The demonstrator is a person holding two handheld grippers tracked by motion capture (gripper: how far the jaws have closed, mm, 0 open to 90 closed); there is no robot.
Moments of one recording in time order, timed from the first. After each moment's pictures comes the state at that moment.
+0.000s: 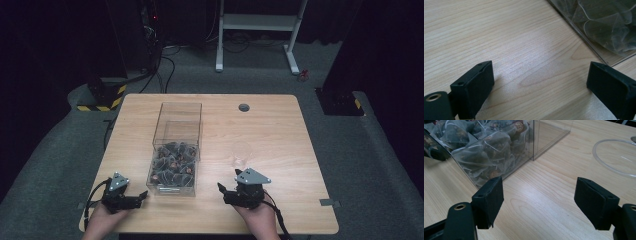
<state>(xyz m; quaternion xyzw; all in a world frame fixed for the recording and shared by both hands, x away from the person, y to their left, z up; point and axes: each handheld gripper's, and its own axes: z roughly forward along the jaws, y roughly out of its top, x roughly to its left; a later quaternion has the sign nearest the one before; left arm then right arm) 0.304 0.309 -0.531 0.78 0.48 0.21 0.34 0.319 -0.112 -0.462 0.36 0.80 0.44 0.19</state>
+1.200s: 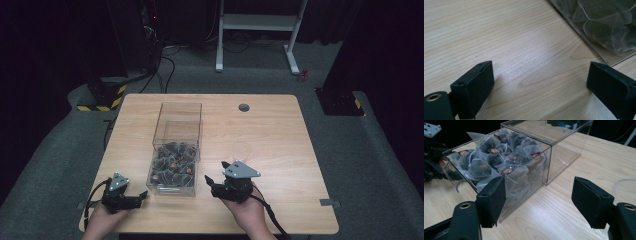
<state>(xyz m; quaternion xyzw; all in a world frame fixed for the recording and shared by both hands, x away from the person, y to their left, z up) 0.304 0.309 -0.531 0.78 0.48 0.21 0.34 0.324 -0.078 -0.436 0.33 0.79 0.47 0.19</state>
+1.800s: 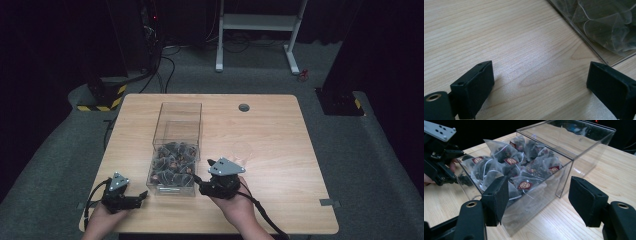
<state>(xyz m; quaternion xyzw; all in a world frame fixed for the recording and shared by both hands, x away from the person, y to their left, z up) 0.304 0.309 -0.531 0.78 0.48 0.21 0.34 0.328 -0.045 -0.428 0.29 0.81 0.47 0.19</state>
